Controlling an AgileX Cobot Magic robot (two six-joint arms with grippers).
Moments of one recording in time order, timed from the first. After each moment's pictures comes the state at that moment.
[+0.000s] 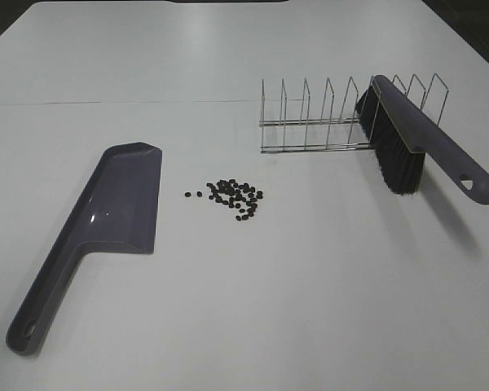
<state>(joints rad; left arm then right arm) -0.09 0.44 -0.52 -0.02 1.08 0.03 0.03 0.00 -0.45 0.06 1.11 -0.14</state>
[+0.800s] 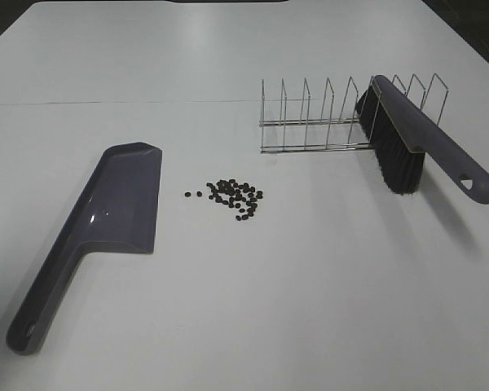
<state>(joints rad) -0.09 1.09 -0.63 -0.06 0.95 -0.03 0.03 0.00 -0.45 0.06 1.11 -0.14</state>
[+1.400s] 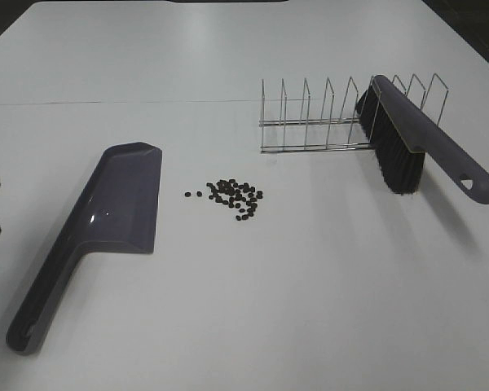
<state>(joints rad) -0.15 1.54 -0.93 -0.08 0.94 -0.06 0.03 0.00 -0.45 0.05 1.11 -0.11</state>
